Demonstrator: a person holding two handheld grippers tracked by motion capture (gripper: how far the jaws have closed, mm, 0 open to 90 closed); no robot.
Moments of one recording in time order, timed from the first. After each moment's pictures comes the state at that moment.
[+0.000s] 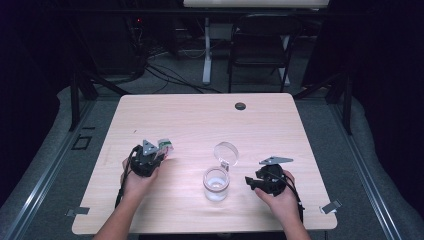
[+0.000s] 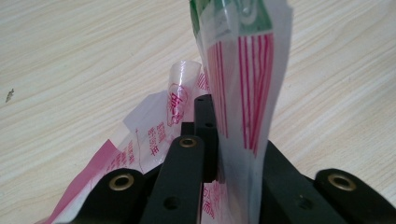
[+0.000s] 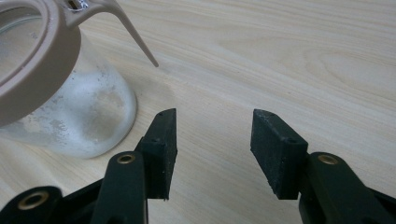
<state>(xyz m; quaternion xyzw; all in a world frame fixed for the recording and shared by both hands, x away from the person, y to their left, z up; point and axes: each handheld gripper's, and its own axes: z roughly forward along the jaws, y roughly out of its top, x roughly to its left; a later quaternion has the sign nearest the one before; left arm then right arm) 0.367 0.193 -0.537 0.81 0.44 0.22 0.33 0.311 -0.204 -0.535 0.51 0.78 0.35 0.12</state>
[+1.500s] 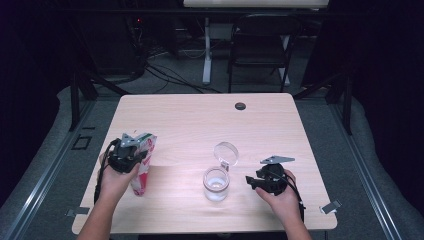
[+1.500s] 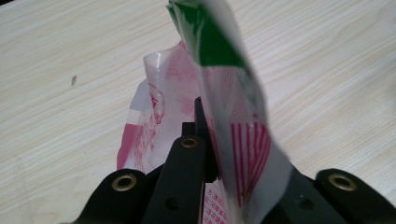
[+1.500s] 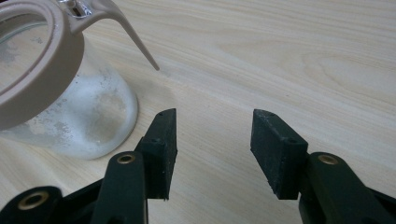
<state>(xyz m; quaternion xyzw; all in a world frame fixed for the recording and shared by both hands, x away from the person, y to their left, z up) 0.353 0.236 -0.482 0.81 0.45 0.22 0.31 0.311 -0.206 -0.532 0.51 0.78 0.35 0.12</state>
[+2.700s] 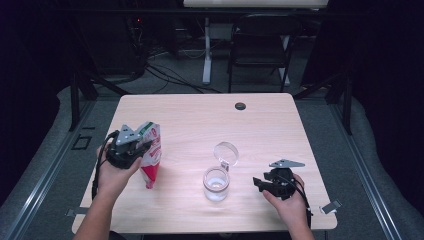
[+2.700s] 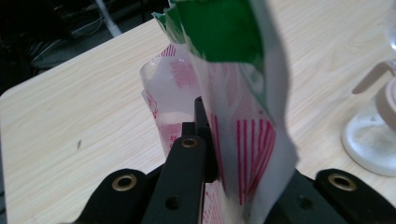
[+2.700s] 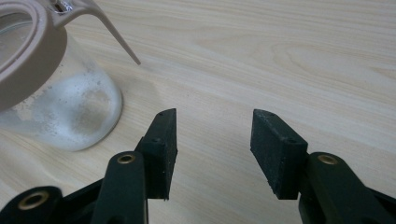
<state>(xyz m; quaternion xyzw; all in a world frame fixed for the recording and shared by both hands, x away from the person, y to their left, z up) 0.337 0.210 -0.435 0.82 0.37 0.24 0.37 0.297 -0.224 -0.531 0.53 0.76 0.36 0.14</state>
